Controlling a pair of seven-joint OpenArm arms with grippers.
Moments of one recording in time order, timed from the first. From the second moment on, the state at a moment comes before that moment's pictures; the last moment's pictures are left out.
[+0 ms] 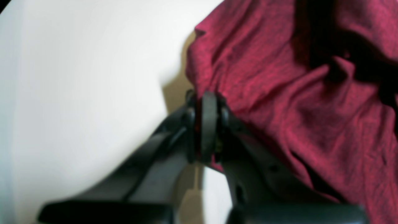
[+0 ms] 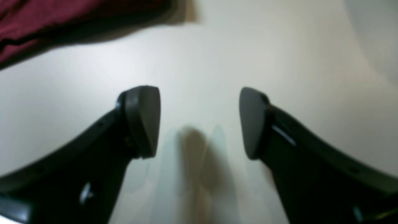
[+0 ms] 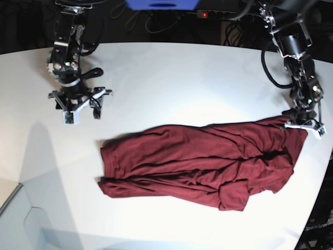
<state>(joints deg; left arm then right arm) -8.9 -15.3 -27.5 60.8 -16.4 0.2 24.5 -10.5 -1.6 16.9 92.4 -0.5 18.2 -25.7</state>
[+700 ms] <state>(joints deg) -5.7 -19.7 -27.6 61.2 -16.9 0.2 24.6 1.4 -1.7 4.1 82.5 -0.4 18.2 -25.5</state>
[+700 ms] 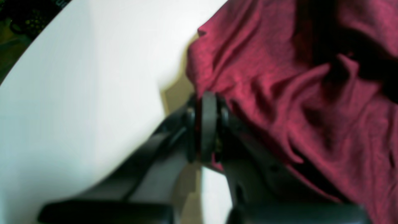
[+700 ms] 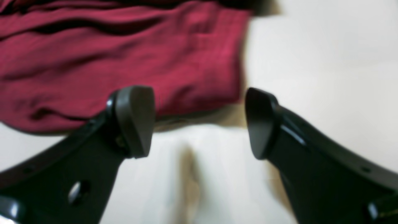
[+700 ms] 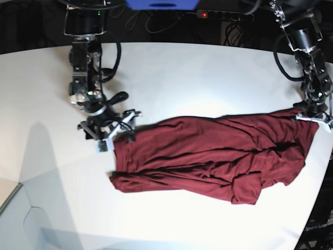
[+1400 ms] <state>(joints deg) -5.8 -19.7 -27.6 61.0 -16.6 0.2 24.4 8.1 0.2 4.0 69.7 -0.4 18.2 -25.0</state>
